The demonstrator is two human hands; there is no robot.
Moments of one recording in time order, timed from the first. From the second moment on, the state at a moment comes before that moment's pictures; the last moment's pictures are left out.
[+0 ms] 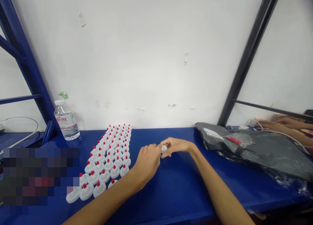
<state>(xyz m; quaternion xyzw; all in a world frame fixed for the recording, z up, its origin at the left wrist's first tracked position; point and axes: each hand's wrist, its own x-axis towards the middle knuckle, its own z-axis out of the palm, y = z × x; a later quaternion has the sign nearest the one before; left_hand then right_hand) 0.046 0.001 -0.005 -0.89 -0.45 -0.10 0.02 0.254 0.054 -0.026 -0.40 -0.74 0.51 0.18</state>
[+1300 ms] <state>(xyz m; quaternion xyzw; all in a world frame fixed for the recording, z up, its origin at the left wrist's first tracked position) -0.097 -0.042 -0.048 -0.87 -0.50 -0.04 0.05 0.281 0.059 -0.028 -0.57 -0.69 0.28 0.35</state>
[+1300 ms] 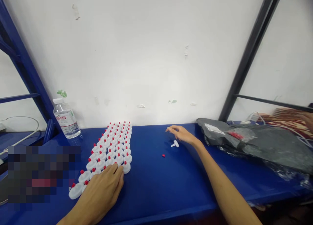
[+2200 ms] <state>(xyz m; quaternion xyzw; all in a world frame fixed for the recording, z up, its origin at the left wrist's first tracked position) 0.059 0.018 -0.001 -0.81 -0.47 -0.35 0.02 0.223 0.032 -0.019 -0.23 -0.57 0.73 0.31</state>
